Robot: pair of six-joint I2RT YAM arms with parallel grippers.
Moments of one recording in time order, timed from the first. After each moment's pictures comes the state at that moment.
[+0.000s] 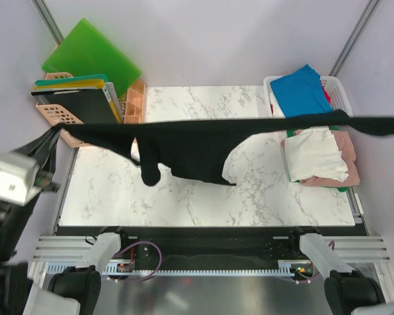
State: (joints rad) left arm 0.06 0.96 2.35 -1.13 0.38 0.37; right arm -0.01 0.94 2.33 -0.95 0.21 -0.27
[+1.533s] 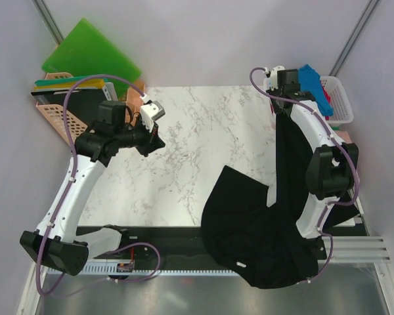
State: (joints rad) left arm -0.28 1.17 1.32 -0.83 0.57 0.33; right arm 0.11 1.85 1.66 -0.54 0.19 -0.26
